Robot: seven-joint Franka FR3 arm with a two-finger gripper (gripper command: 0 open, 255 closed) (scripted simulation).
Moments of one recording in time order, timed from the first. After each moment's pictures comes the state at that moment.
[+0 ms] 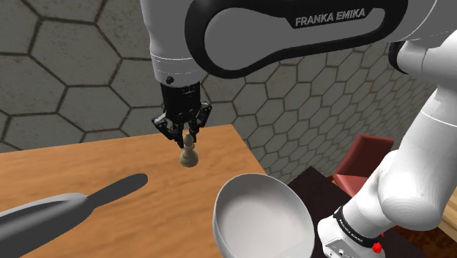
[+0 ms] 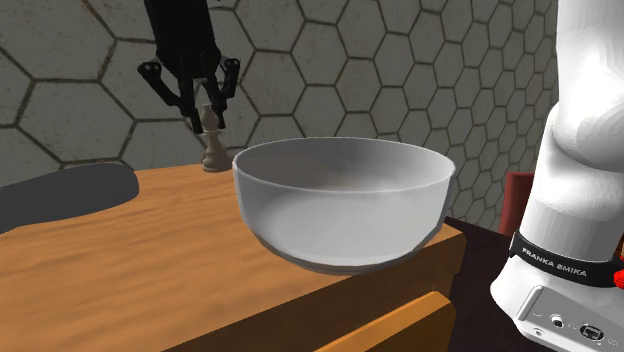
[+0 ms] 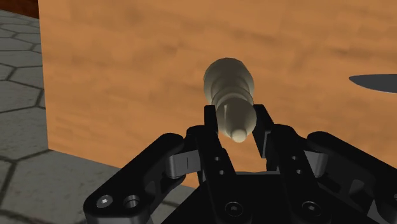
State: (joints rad) arm 0.20 0.19 0.66 -1.70 -0.17 1.73 0.92
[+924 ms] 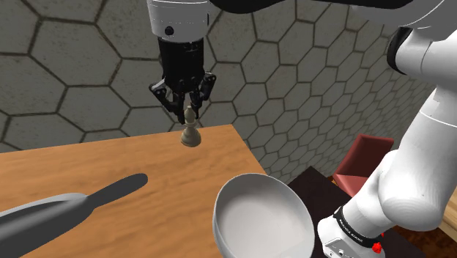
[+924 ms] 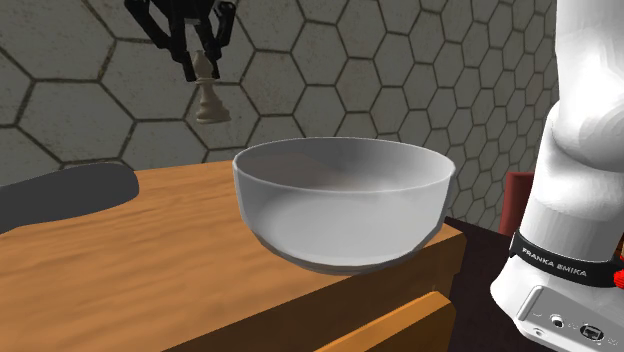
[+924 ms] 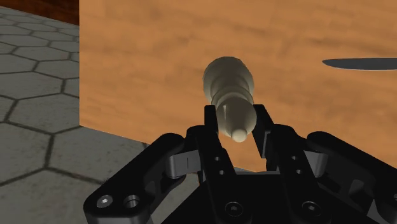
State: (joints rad) arm 0.22 0.20 0.66 -1.50 -0.17 1.54 0.90
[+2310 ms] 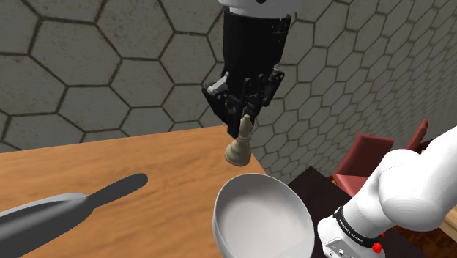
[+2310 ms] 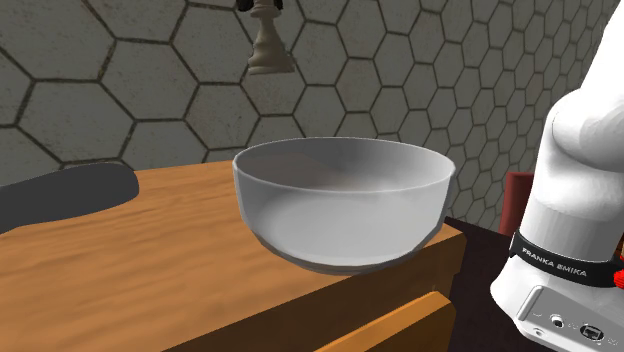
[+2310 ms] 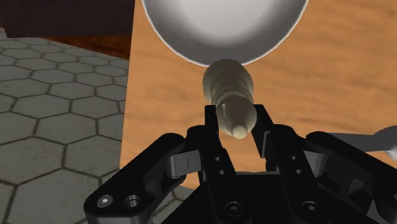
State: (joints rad) arm 0.22 -0.19 0.67 -1.71 0.07 1.44 0.90
